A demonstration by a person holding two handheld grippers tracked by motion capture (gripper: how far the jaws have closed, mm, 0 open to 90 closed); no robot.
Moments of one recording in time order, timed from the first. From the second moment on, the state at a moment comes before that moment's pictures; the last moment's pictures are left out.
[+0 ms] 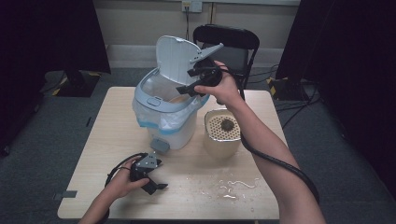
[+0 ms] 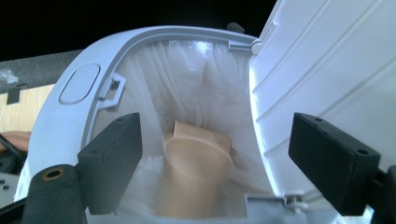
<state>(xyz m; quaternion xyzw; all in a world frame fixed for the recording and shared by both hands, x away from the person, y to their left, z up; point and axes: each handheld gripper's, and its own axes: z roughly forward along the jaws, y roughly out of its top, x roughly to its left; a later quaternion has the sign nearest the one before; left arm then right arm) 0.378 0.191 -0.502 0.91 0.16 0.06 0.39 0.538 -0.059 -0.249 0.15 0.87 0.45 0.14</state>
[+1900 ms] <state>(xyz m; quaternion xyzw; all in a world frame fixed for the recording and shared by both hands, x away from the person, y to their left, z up) 0.378 0.191 -0.502 0.91 0.16 0.06 0.38 0.544 -0.082 -0.230 0.20 0.86 0.44 0.16</state>
